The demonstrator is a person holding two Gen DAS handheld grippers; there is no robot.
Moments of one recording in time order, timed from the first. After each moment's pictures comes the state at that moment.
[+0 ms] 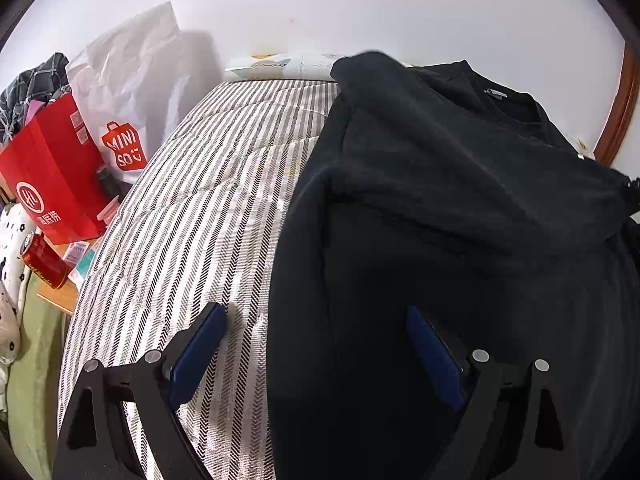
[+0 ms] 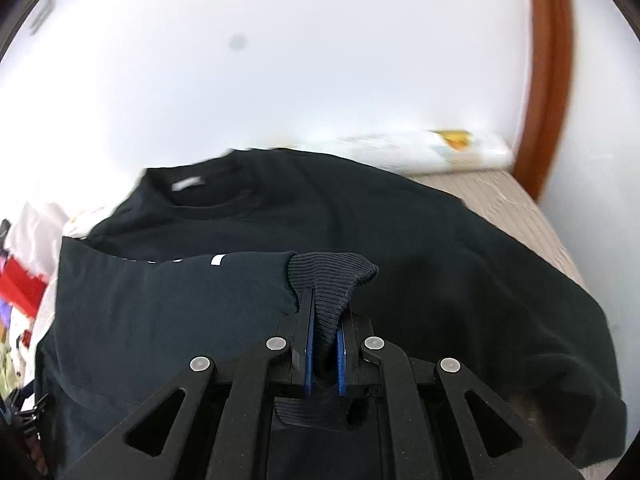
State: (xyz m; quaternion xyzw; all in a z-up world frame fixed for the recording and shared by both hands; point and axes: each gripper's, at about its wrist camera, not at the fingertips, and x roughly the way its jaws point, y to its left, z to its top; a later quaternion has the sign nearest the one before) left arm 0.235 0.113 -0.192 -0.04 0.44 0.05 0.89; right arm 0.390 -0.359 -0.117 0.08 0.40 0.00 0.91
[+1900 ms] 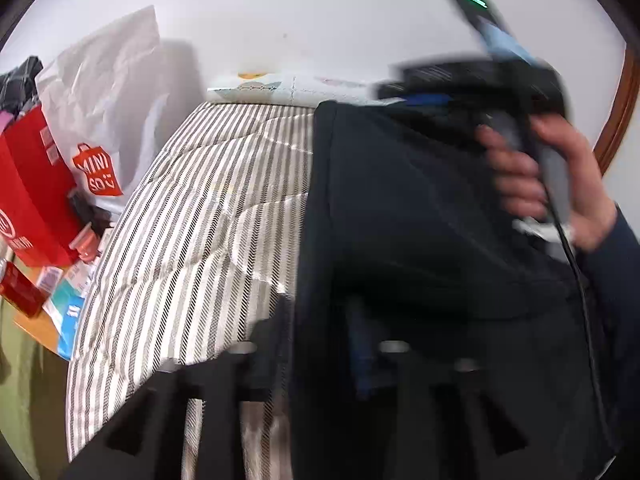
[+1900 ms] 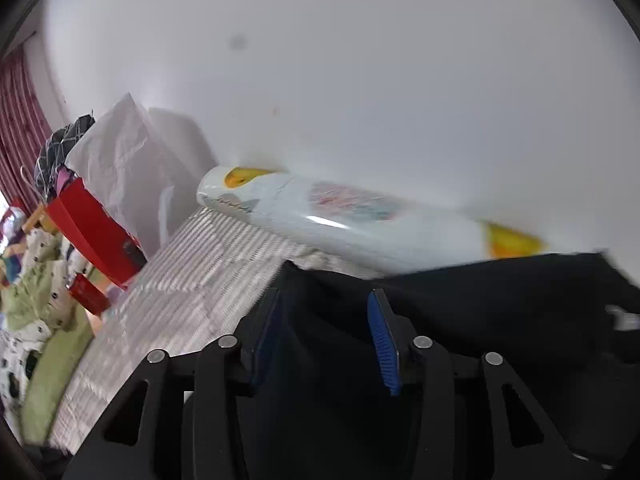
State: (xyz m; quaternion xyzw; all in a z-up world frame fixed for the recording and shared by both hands) left arm 0.278 0.139 -0.171 -0.08 0.42 0.00 0.90; right arm 0.520 0.020 -0.125 -0.05 0.39 0.26 0.88
